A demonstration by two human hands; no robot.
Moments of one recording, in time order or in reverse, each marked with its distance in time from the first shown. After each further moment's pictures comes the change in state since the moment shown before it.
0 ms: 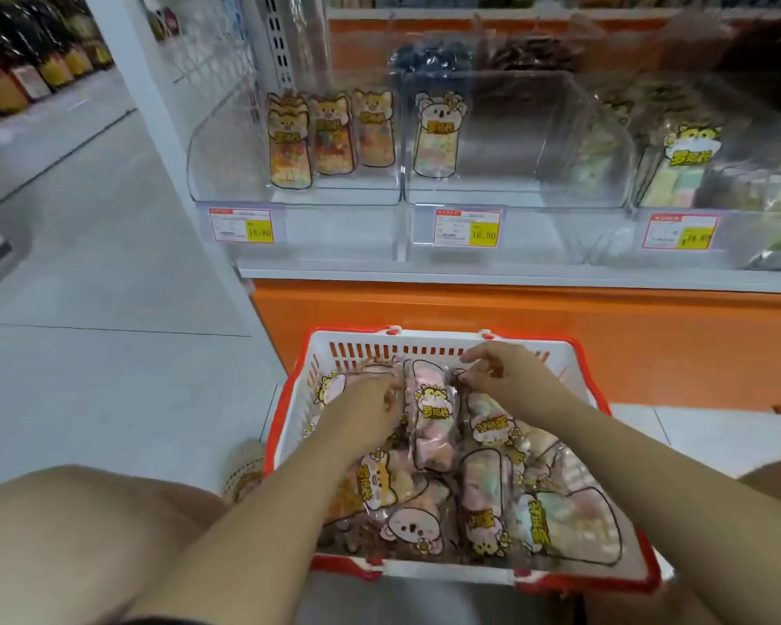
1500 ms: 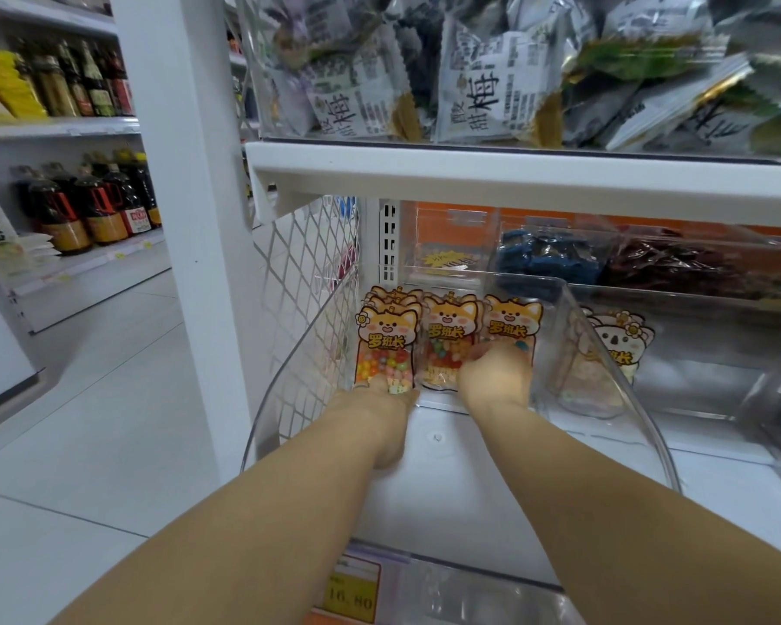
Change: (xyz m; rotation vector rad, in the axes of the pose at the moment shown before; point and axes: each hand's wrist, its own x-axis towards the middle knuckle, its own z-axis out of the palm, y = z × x) left_hand 0.232 -0.054 -0.265 0.591 0.016 -0.131; right_hand 0.352 -0.225 0.004 -0.040 0.512 0.114
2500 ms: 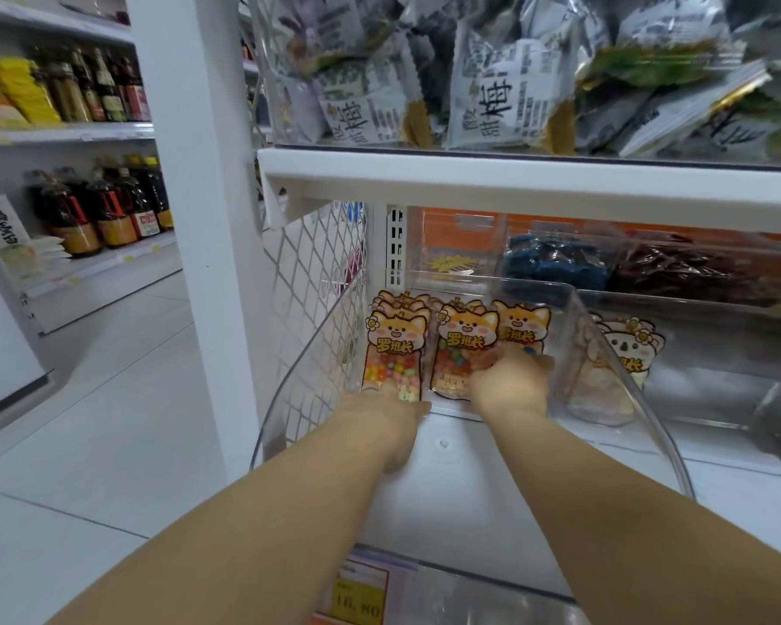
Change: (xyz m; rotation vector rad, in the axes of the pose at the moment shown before) left_hand -0.004 0.005 -0.009 0.117 -0.050 0.022; right_hand -0.001 0.006 -0.002 0.010 0.076 0.030
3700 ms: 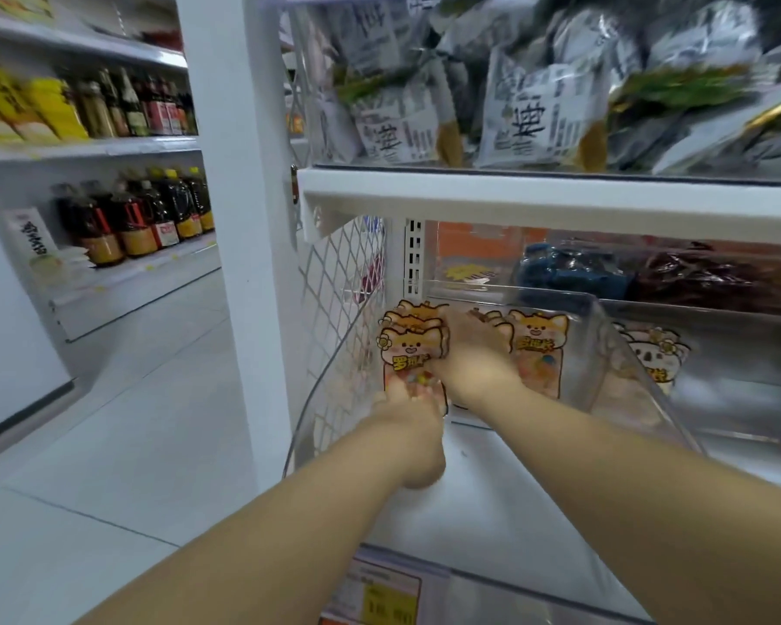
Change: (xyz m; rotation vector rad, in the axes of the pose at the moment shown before) left_hand -0.036 0.006 -0.009 -0.456 0.086 -0.077; right_hand 0.008 -0.048 0.015 -0.226 -0.140 -0.526
